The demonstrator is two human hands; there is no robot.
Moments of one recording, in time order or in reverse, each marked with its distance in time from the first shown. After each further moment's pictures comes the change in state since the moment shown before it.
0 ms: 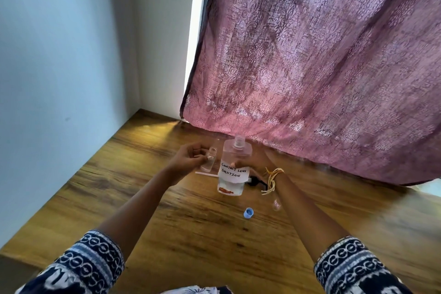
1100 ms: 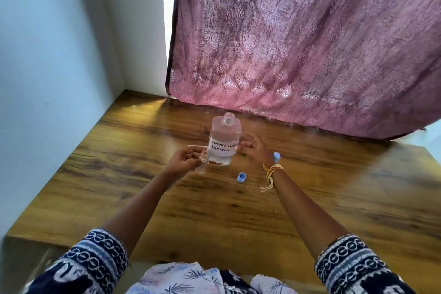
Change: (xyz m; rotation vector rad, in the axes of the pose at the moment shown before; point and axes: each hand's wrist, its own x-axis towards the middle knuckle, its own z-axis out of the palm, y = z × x) left_hand -0.043 -0.062 0.020 -0.004 0.036 -0.179; right_hand -0.061 0.045 0.011 0.049 0.319 0.154
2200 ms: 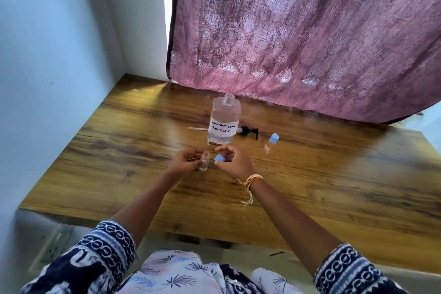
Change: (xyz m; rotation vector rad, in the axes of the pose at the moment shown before) left_hand -0.033 -0.042 0.011 0.189 0.065 -0.004; right_hand -0.089 0.013 0.061 -0.283 -0.025 -0.119
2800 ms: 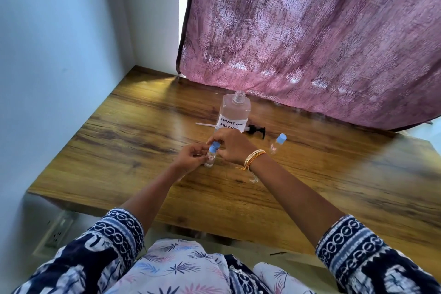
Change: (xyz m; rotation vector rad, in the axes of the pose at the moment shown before) left_hand -0.001 -0.002 -0.003 -0.009 -0.015 0.003; right_hand 0.027 -0.051 -0.010 -0.527 -0.273 -0.459
